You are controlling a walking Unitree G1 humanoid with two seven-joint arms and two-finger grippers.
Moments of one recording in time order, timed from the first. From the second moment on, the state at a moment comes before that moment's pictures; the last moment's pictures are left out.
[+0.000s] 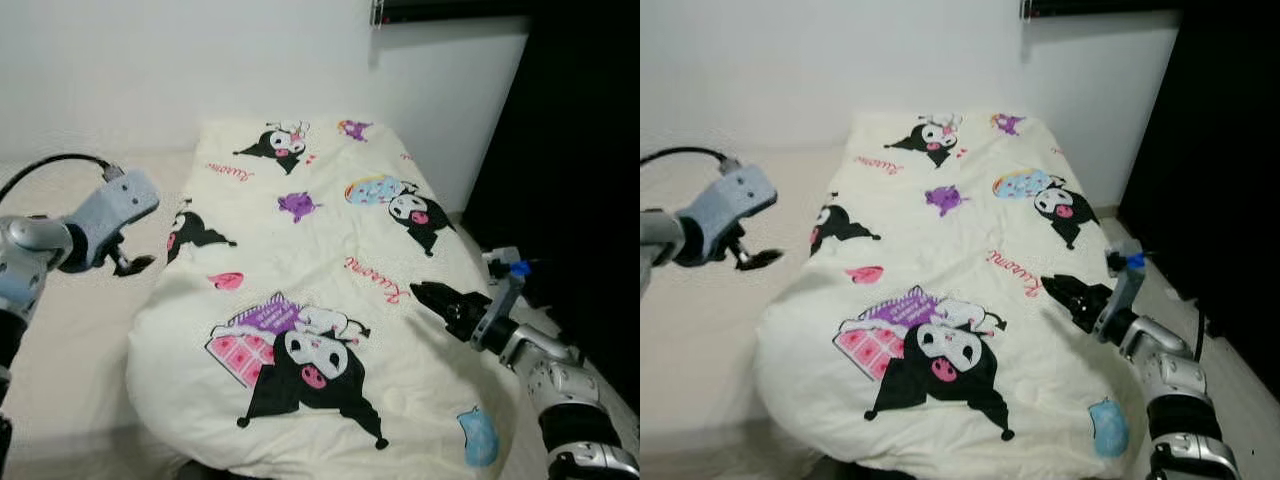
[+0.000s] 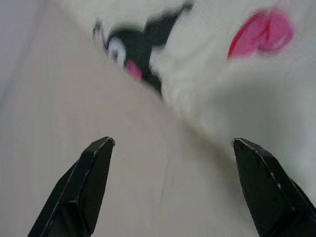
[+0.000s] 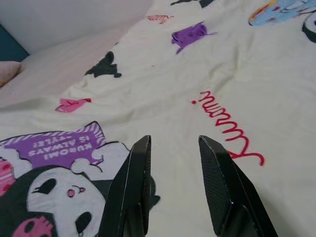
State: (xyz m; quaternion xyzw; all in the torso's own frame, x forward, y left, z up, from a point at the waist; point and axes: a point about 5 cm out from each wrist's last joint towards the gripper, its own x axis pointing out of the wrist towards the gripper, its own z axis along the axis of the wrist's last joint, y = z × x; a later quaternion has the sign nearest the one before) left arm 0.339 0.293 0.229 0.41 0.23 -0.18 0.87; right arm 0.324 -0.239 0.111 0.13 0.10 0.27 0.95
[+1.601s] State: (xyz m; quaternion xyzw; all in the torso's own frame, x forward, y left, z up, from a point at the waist) left arm 0.252 0.262 -0.001 0.12 0.28 0.10 0.95; right arm 0.316 -0.236 0.086 0.14 0.12 0.25 0.95
